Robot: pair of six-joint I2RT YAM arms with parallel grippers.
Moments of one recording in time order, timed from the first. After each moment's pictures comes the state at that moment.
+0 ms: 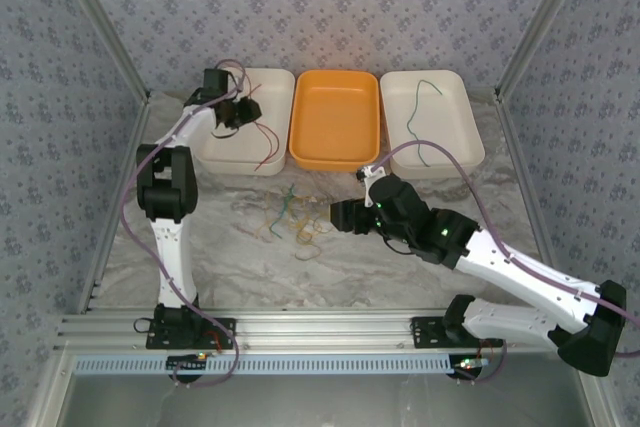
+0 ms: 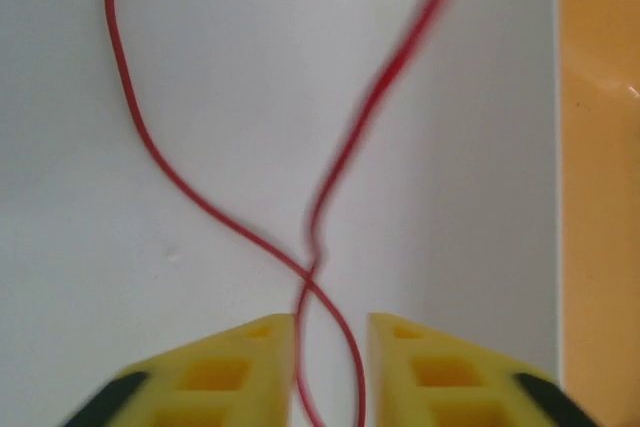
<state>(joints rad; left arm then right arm) -0.12 2.25 1.88 -0.47 0.34 -0.43 0.94 1.02 0.94 -0.51 0.11 0.61</state>
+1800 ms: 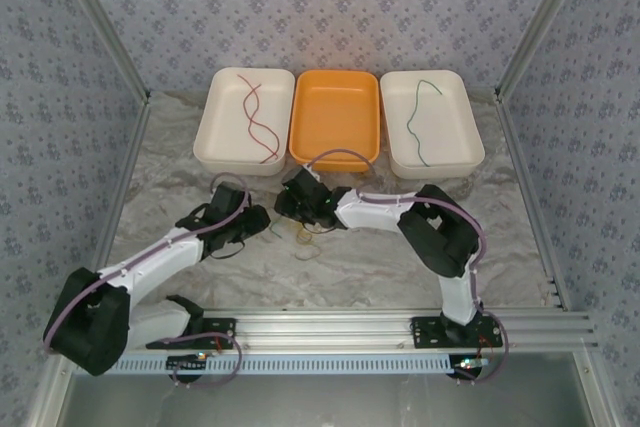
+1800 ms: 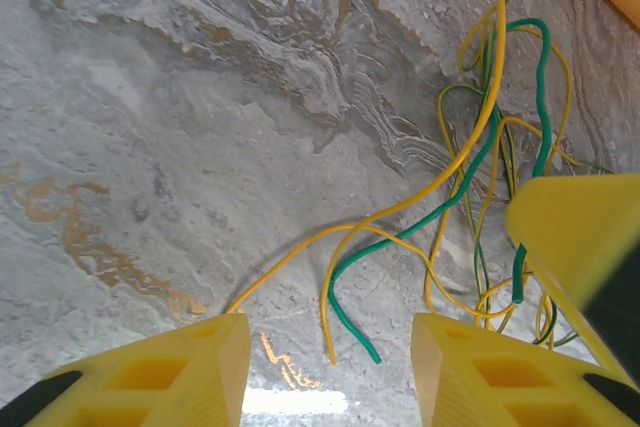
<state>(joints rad) -0.51 1.17 0.54 -0.29 0.01 -0.87 0.92 1.95 1.23 -0.08 0.02 1.10</state>
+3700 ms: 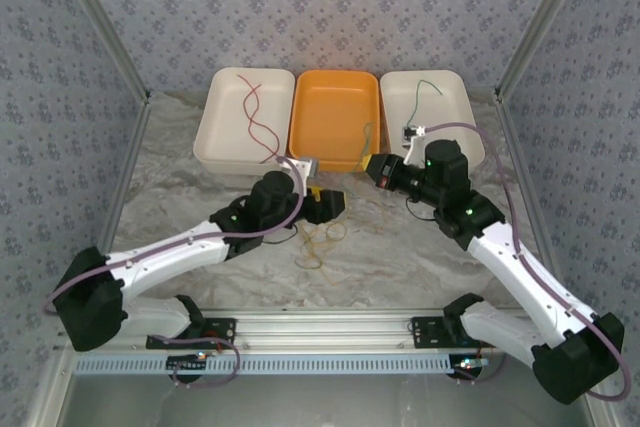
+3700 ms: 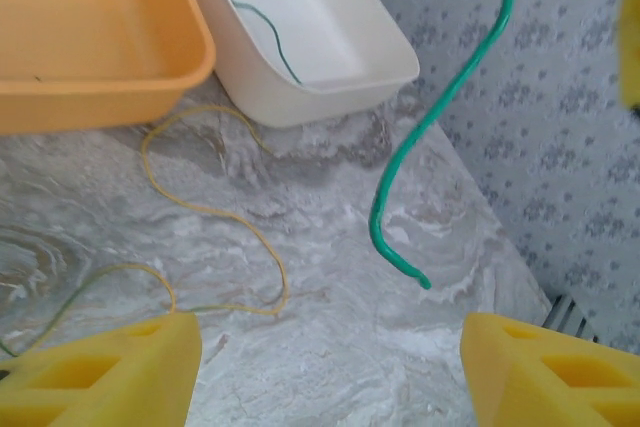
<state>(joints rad) -0.93 1.28 0.80 0.09 0.05 -0.67 0.49 0.99 0.90 -0.22 -0.33 0.78</state>
